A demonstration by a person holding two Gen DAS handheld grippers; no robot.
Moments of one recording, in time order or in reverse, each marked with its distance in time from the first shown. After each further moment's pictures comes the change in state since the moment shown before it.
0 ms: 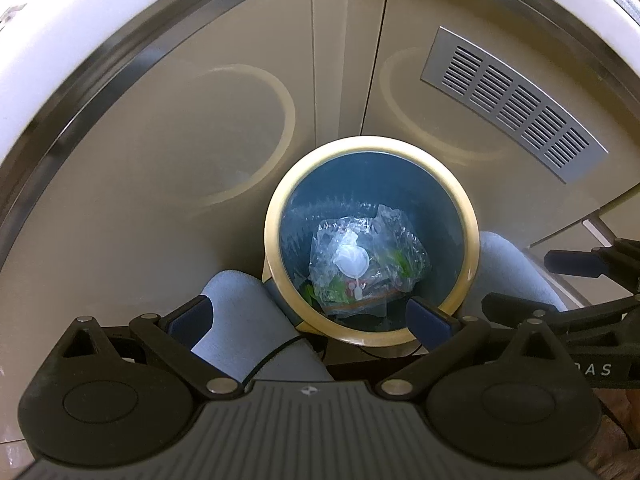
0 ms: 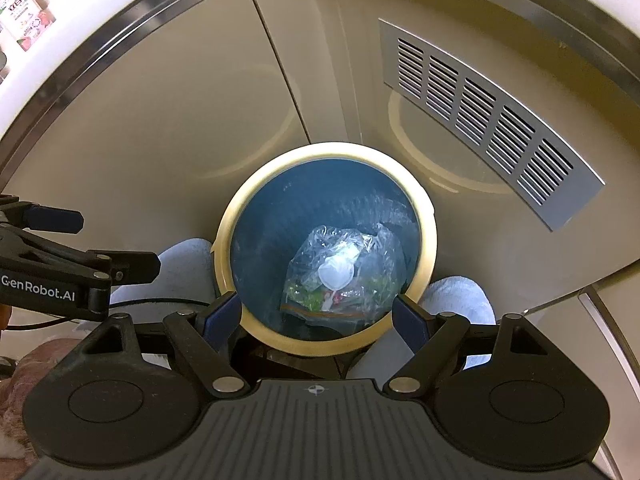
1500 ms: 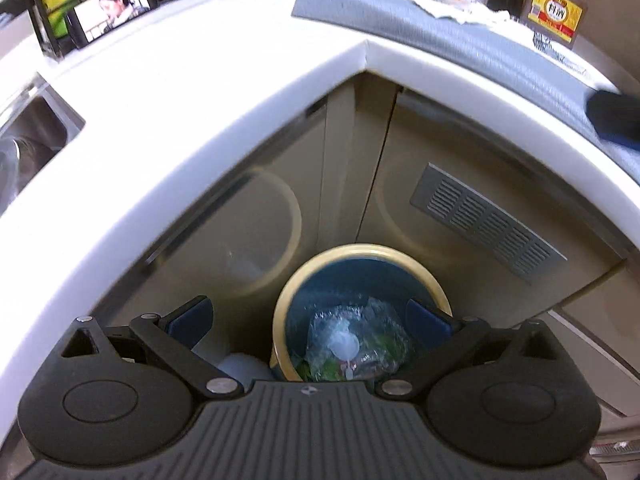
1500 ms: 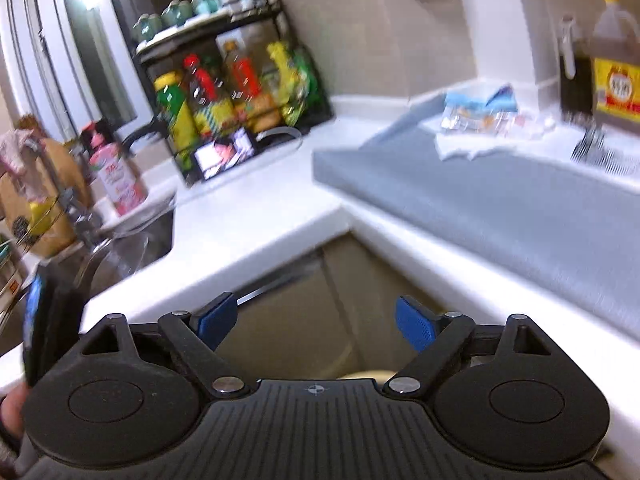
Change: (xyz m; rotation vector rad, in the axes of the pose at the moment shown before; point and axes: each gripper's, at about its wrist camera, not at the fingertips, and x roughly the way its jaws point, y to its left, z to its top) left arm -0.086 0.023 0.033 -0.052 -0.243 -0.022; right arm -0.163 -0.010 0.088 -0.071 -0.576 0.155
